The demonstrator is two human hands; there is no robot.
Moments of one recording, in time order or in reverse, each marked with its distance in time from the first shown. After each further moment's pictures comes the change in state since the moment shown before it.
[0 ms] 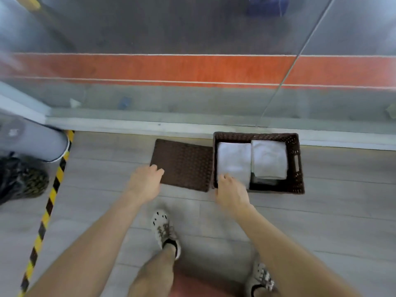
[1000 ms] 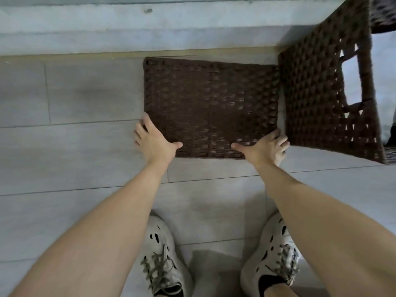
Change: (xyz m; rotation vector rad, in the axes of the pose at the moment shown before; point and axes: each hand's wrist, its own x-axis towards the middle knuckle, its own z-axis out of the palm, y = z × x) left_hand 0.316 -0.098 0.451 -0.770 0.125 -0.466; right_hand 0.299 -0.034 0.399 0.171 0.140 0.977
